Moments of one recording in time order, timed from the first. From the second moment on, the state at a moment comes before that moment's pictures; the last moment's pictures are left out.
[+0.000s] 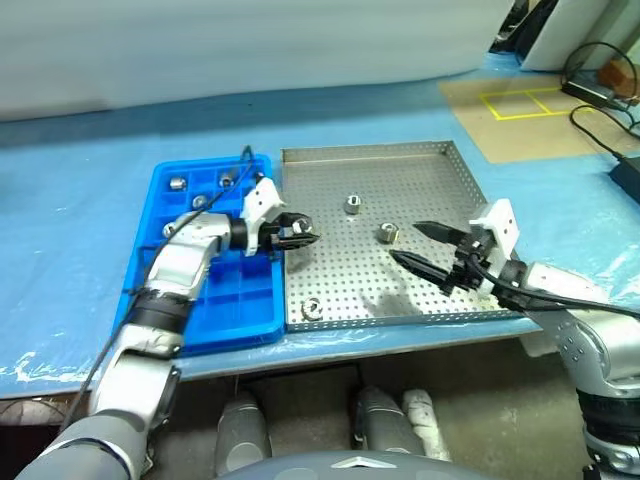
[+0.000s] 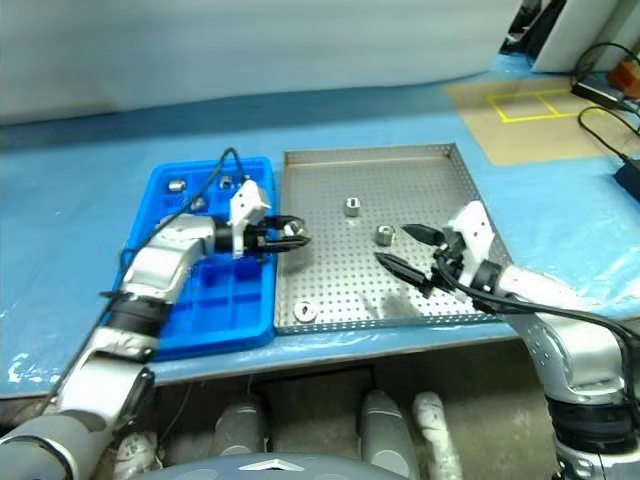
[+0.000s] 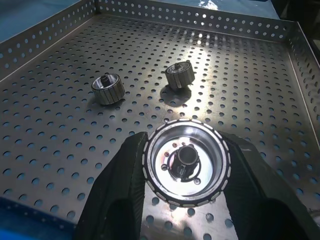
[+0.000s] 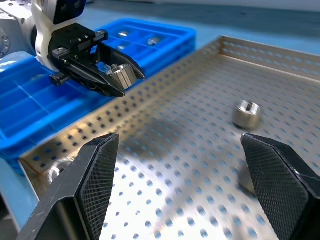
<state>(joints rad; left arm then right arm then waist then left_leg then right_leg) -0.57 0.42 -0.06 0.10 -0.20 0.42 -1.11 -0.22 -0.66 -0.10 -0.39 0.59 0.65 0.79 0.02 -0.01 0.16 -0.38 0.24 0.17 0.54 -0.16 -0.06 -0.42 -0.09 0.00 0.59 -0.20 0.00</state>
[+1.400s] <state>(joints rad) 0.11 0.72 0.19 -0.45 -0.41 0.61 -0.82 -0.76 -0.27 0.32 0.36 0.29 0.26 1.28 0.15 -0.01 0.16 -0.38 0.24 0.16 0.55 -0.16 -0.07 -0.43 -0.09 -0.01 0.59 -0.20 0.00</state>
